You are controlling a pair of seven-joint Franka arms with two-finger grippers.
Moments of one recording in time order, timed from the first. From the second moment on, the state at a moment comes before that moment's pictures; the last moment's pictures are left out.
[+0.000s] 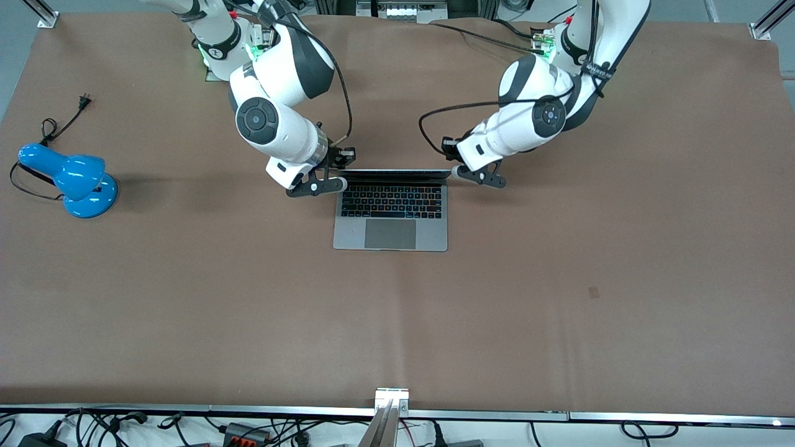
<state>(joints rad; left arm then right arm) -0.05 0.25 -0.57 -2.20 -0.52 2.38 -0.13 0.62 0.29 -0.02 -1.91 0.36 2.09 0.32</state>
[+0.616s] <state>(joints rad) -0.05 0.39 -0.56 -2.05 -0.52 2.46 -0.13 0.62 0.43 -0.04 -1.78 0.36 2.11 0.32</state>
